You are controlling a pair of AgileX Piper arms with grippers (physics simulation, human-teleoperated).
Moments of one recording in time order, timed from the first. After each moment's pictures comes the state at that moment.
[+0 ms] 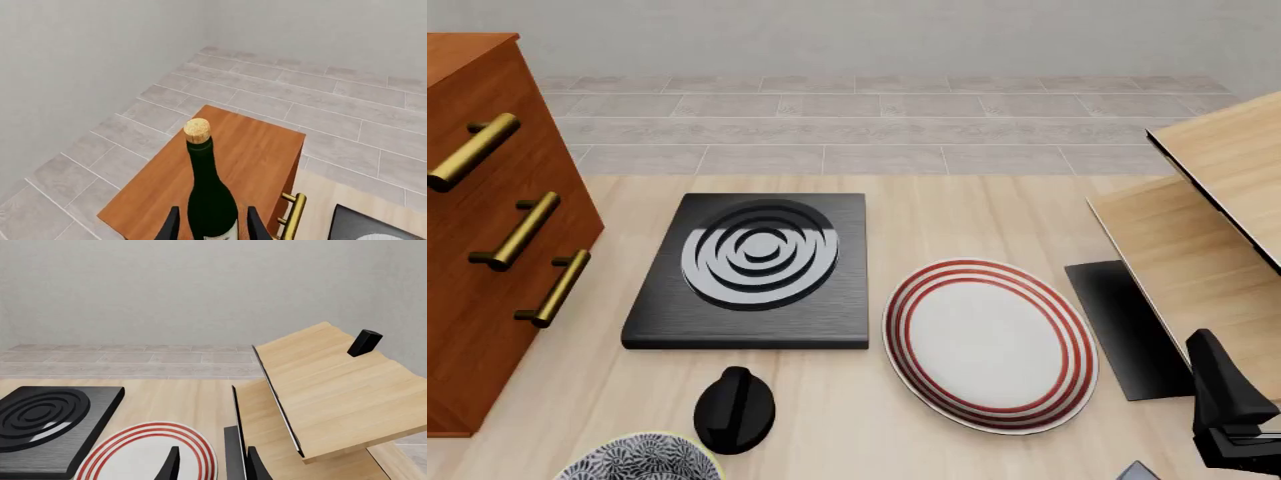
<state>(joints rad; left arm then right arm) 0.56 0.98 -1.46 0.76 0.09 0.00 0.00 0.00 -0.01 -0.01</state>
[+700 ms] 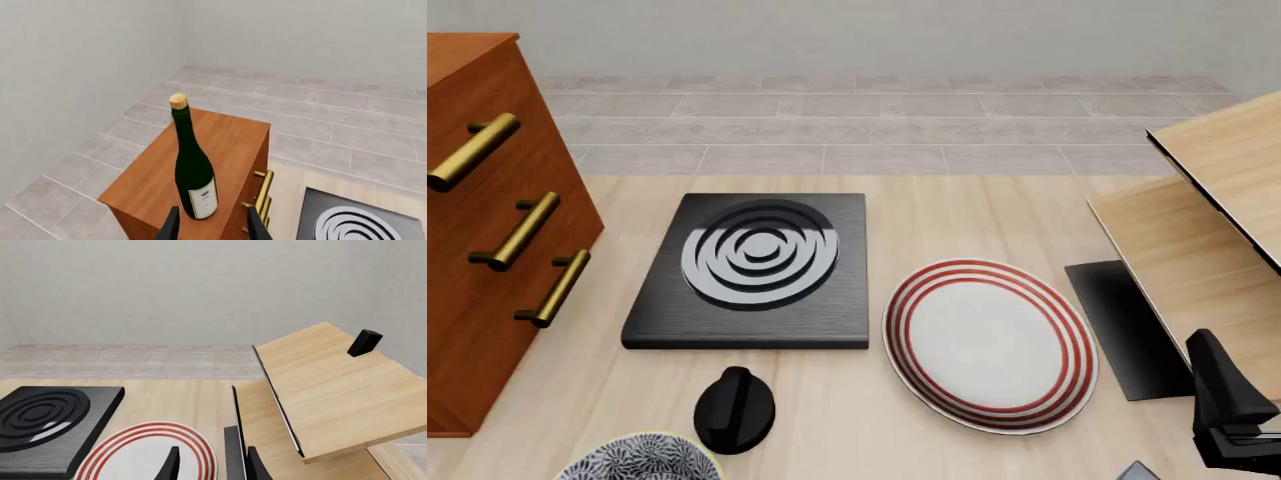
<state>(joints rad) 0.46 0.74 -1.48 0.94 0.10 0.00 0.00 0.00 -0.01 -0.01</state>
